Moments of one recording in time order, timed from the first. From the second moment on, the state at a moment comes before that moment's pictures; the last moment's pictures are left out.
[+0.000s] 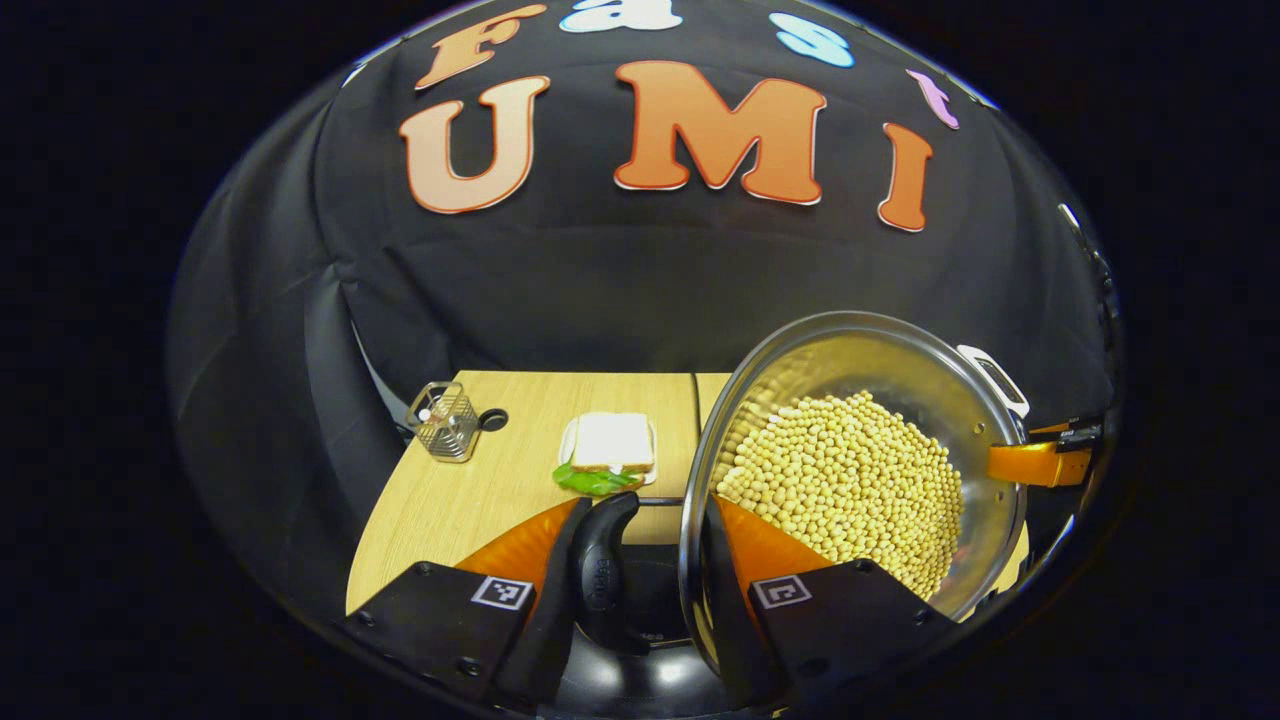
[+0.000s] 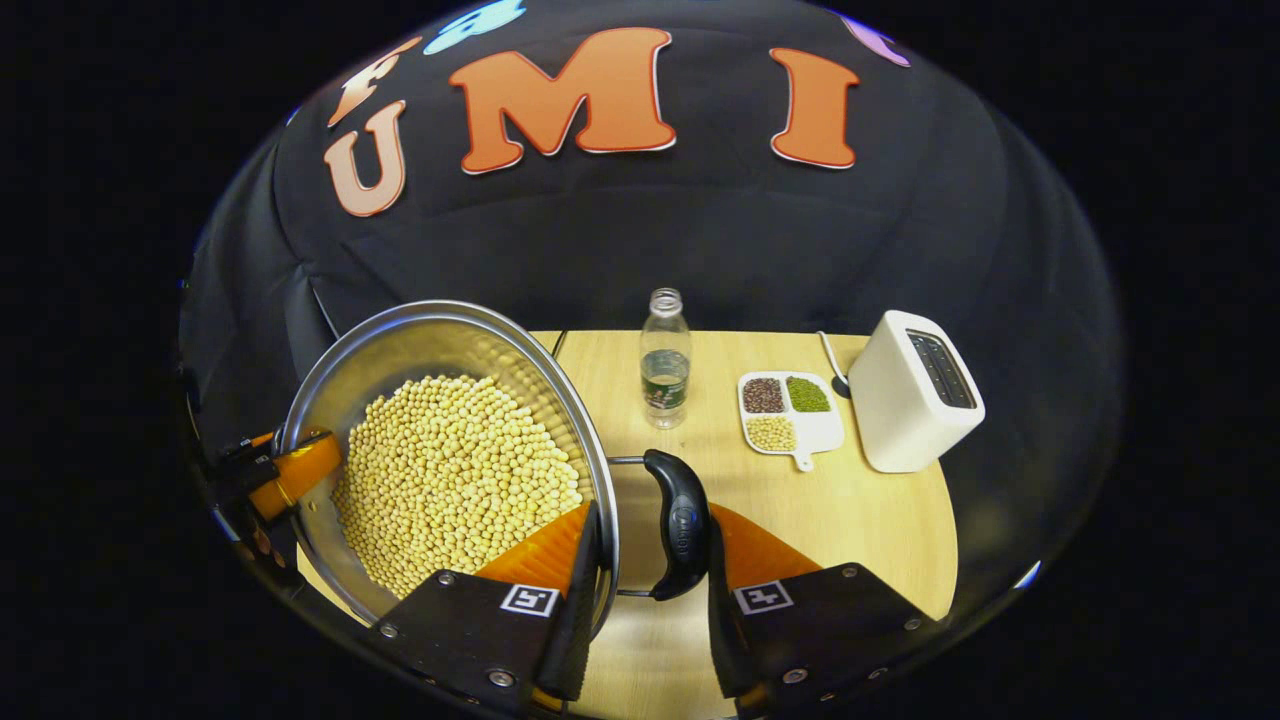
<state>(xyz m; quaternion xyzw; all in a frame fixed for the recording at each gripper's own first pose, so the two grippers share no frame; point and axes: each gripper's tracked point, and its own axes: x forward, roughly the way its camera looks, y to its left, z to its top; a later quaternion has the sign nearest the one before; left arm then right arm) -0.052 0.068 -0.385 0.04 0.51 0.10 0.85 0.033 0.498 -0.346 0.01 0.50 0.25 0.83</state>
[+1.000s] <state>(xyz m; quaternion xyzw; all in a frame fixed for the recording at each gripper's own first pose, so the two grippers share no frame) -0.057 0.061 -0.377 0.02 0.56 0.17 0.81 0.059 0.553 -0.381 -0.02 0.54 0.30 0.79</state>
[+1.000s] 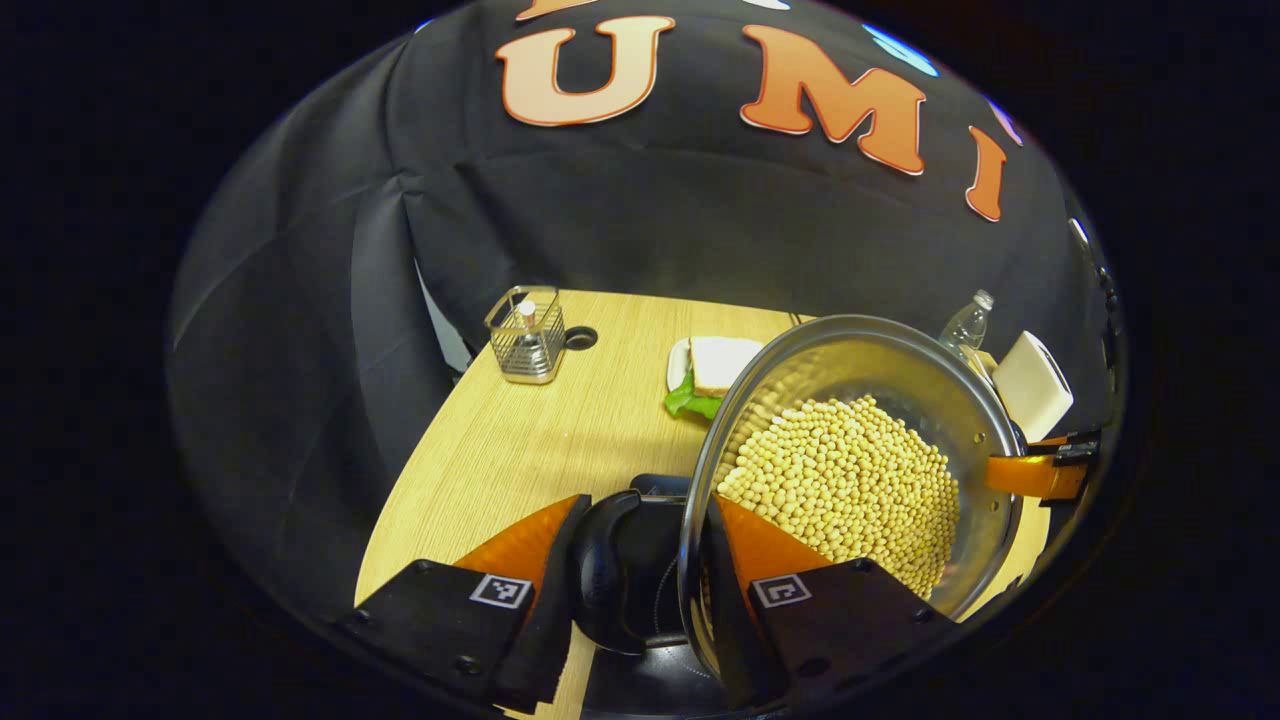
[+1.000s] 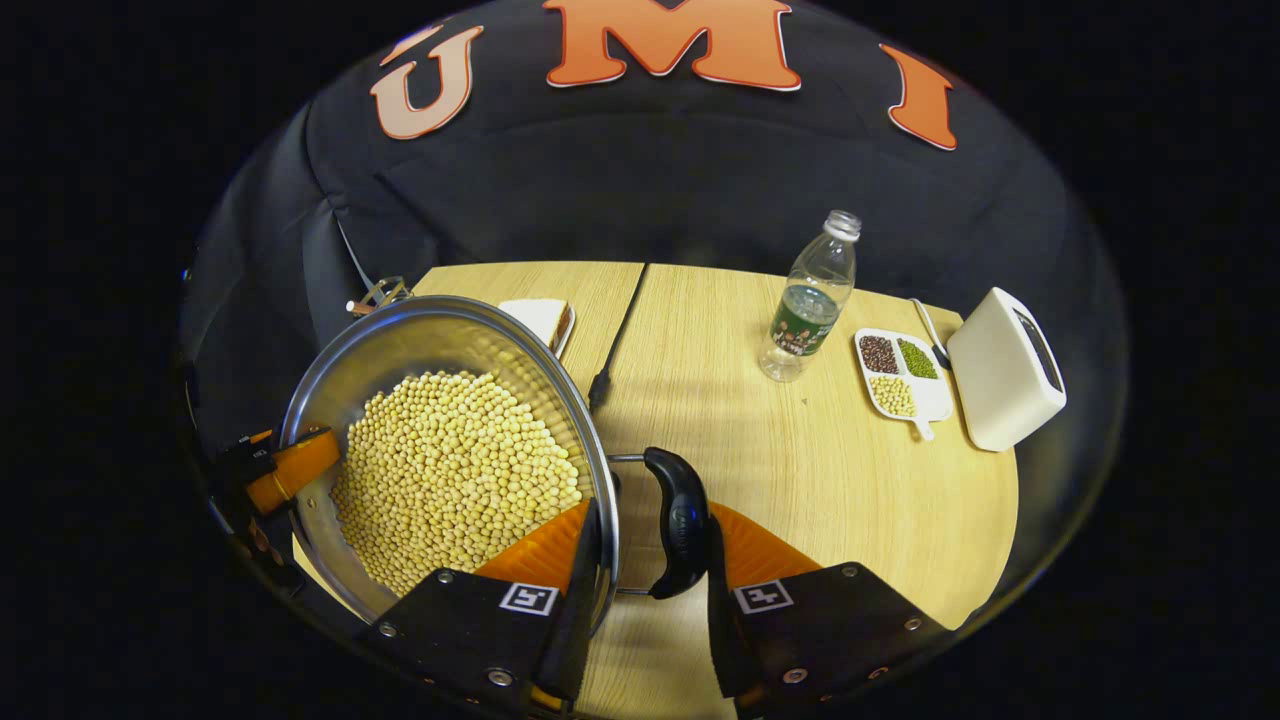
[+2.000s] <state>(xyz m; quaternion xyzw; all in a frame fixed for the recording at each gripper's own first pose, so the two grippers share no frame) -0.054 0.052 -0.365 0.00 0.59 0.19 0.79 0.083 0.547 -0.354 0.03 0.57 0.34 0.75</state>
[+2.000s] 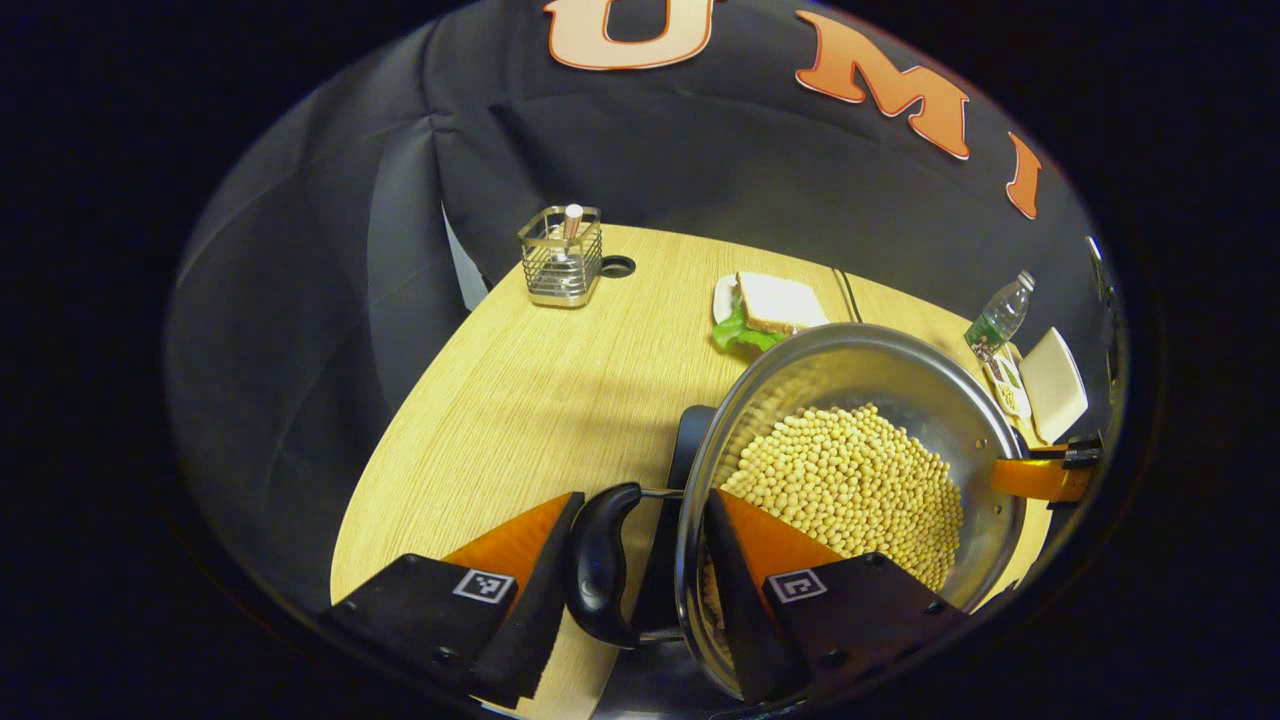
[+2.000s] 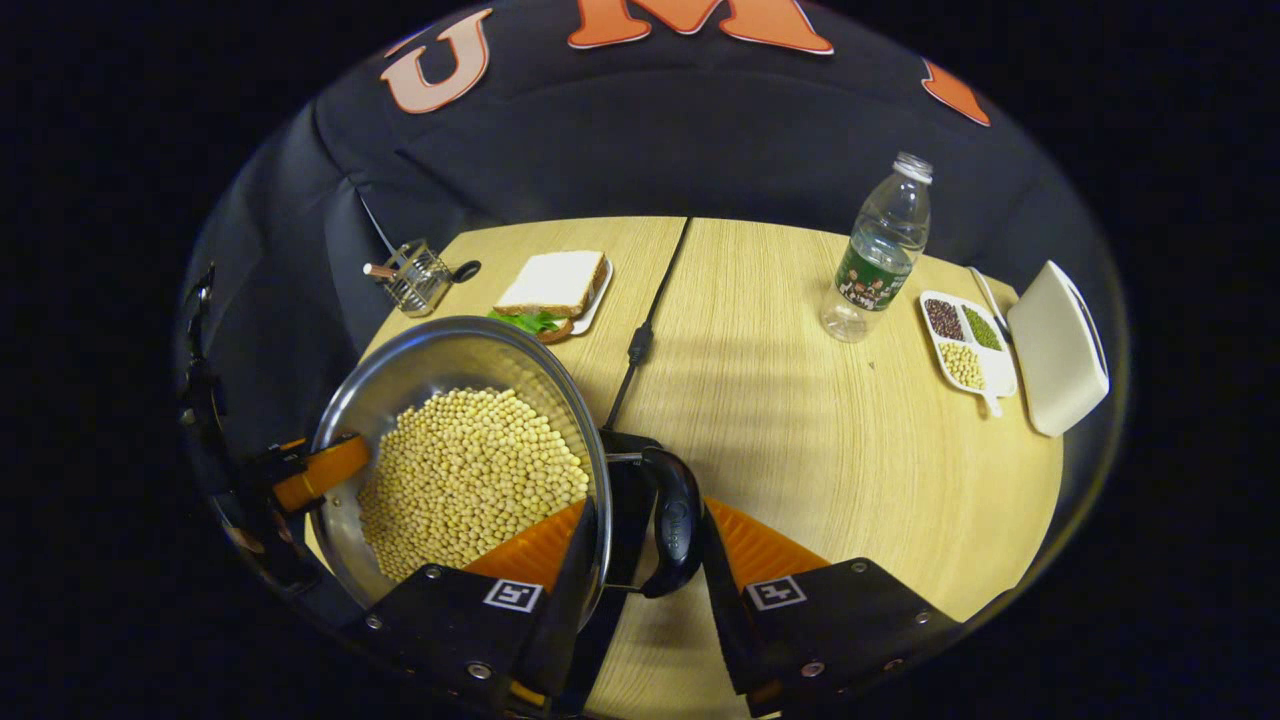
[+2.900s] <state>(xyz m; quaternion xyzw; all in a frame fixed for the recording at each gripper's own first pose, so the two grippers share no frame) 0.069 -0.149 -0.131 0.07 0.32 0.11 0.94 0.223 0.212 -0.153 0.05 0.26 0.24 0.93</state>
